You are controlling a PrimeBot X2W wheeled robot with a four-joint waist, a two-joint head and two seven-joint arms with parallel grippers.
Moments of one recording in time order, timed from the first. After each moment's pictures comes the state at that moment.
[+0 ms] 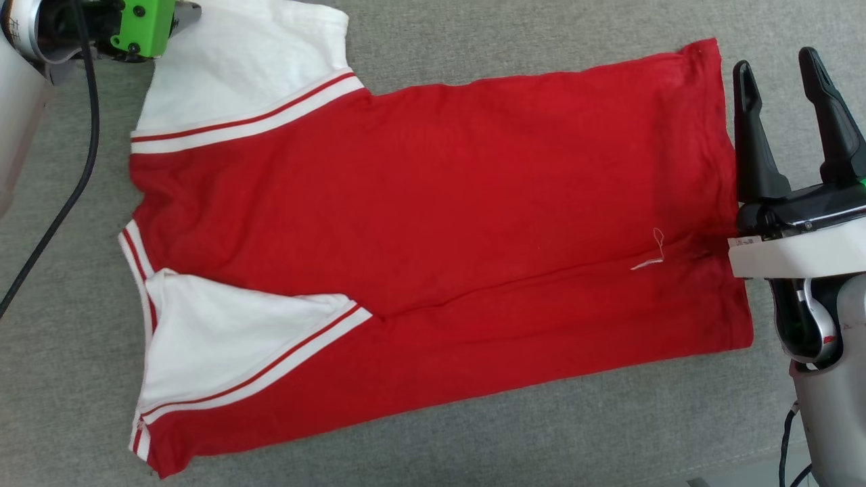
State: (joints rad) left arm -1.42 0.59 -0.87 0.64 -0.91 -0.11 0.93; right arm -0.41 -0.24 0.08 -0.04 0.35 0.13 -0.23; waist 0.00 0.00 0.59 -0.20
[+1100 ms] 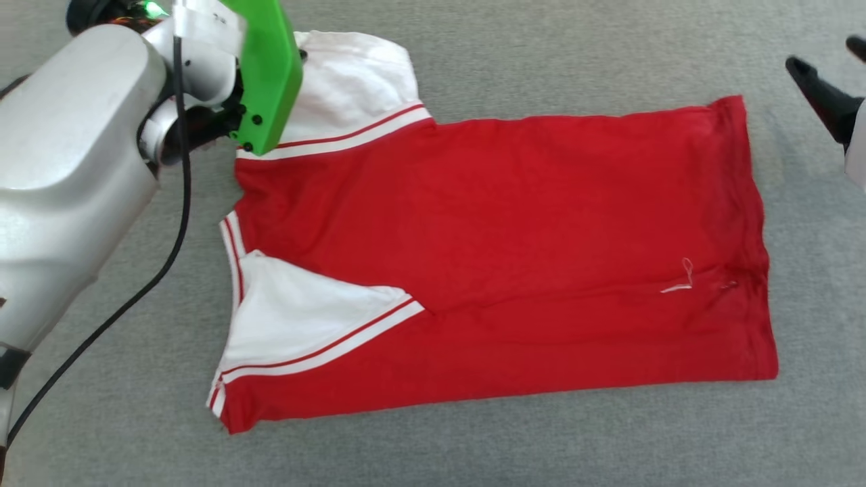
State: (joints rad) left arm -1.30 0.59 -1.05 0.43 -0.98 -0.13 0.64; right arm -0.77 -0.65 0.30 0.19 0.63 0.13 0.54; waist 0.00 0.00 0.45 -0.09
